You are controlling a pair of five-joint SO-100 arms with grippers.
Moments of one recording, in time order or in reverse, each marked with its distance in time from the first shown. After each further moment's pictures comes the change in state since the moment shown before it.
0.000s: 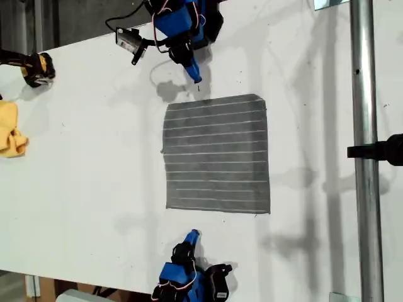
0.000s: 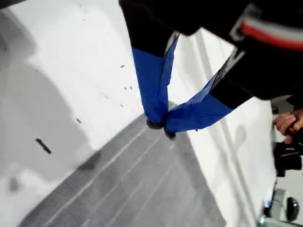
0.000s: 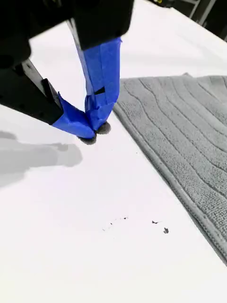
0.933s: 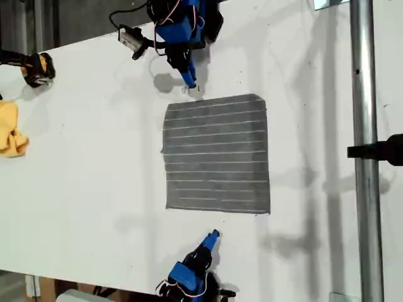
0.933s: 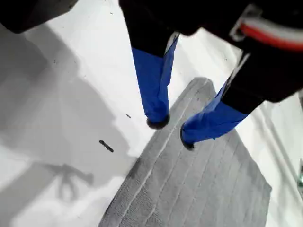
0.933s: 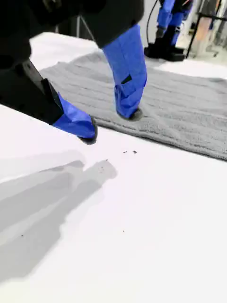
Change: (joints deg) arm 0 18.8 -0.1 -0.3 -0.4 24.9; arm 1 11.0 7.3 12.2 5.2 0.7
